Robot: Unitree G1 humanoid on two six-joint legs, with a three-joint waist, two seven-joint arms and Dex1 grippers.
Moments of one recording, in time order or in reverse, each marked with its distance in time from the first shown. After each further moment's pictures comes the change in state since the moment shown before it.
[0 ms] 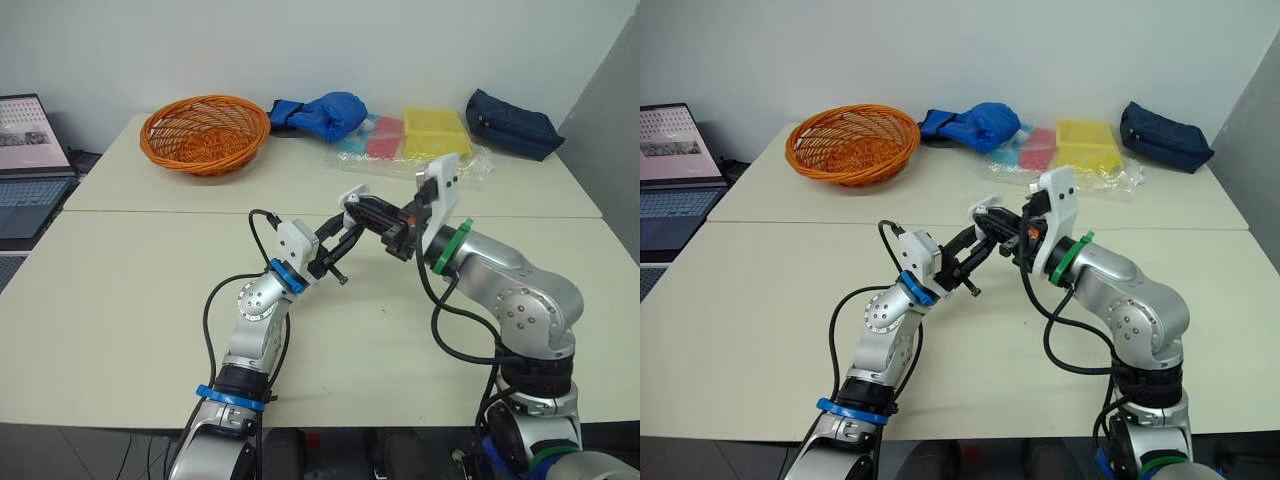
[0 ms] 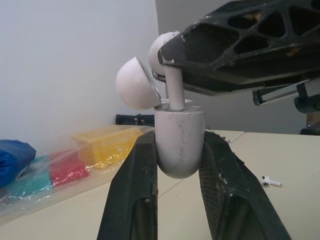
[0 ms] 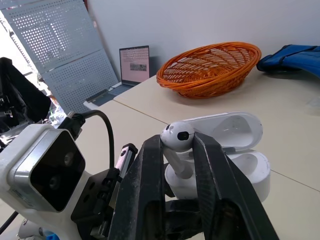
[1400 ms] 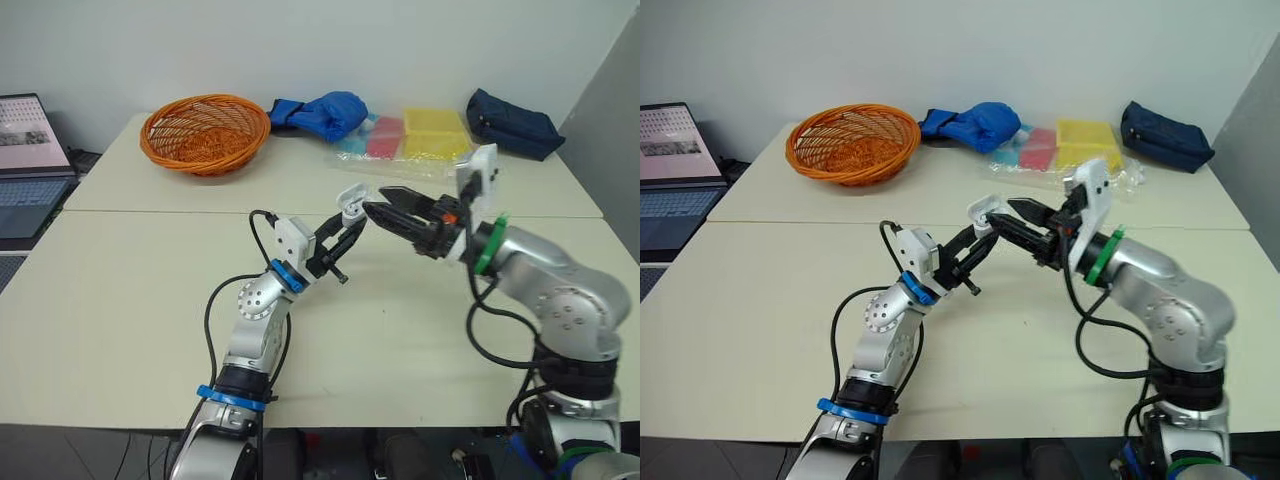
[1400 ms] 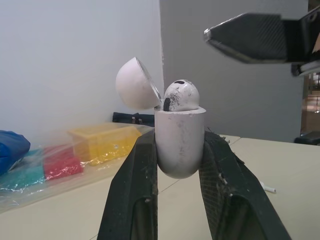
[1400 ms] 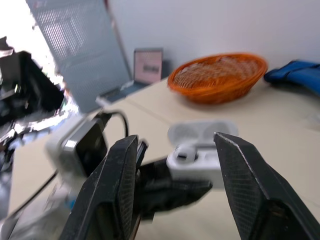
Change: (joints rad) left arm 0.000 0.015 0.008 -0.010 -0.063 0.061 -0.016; right arm -0.032 -0.337 -0.105 -0.047 0.250 0.085 0.126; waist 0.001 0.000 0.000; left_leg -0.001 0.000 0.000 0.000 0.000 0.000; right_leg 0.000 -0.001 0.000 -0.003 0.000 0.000
